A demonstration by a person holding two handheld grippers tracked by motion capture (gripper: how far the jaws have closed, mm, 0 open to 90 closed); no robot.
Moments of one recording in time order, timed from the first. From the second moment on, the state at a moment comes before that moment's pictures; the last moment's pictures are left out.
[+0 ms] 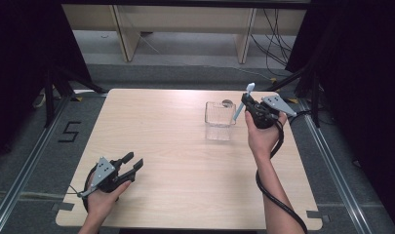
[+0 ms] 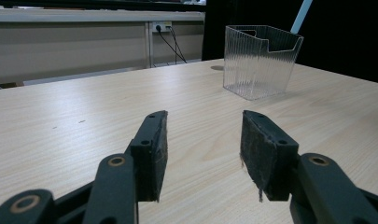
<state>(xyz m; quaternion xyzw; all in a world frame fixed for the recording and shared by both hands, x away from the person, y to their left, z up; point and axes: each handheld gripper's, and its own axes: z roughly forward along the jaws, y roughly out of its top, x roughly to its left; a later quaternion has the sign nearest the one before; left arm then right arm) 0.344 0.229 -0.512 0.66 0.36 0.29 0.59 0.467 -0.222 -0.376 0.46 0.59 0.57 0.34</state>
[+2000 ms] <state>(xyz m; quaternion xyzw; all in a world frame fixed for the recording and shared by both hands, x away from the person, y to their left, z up) 0.344 0.228 -0.516 0.66 0.36 0.29 0.59 0.474 -0.209 -0.431 0.47 0.61 0.55 0.33</state>
